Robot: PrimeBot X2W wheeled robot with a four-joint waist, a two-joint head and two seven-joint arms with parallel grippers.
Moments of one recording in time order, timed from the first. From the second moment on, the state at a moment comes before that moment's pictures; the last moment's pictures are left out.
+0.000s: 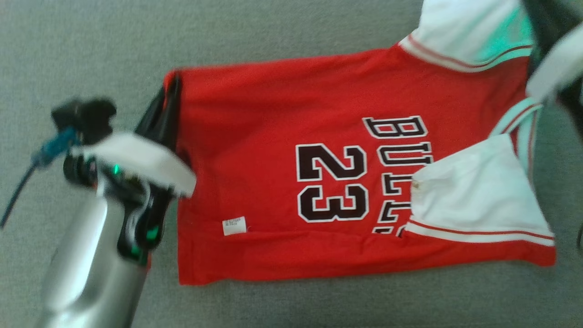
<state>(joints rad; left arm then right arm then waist) -0.44 0.24 -0.31 0.02 -0.66 0.06 0.29 -0.73 -0.48 0.26 0.27 0.59 0.12 0.37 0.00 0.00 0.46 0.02</state>
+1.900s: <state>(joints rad) 0.15 0.06 -0.16 -0.10 -0.27 0.15 -0.25 -0.17 -0.31 0.02 0.16 0.58 0.12 0.89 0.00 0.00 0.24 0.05</state>
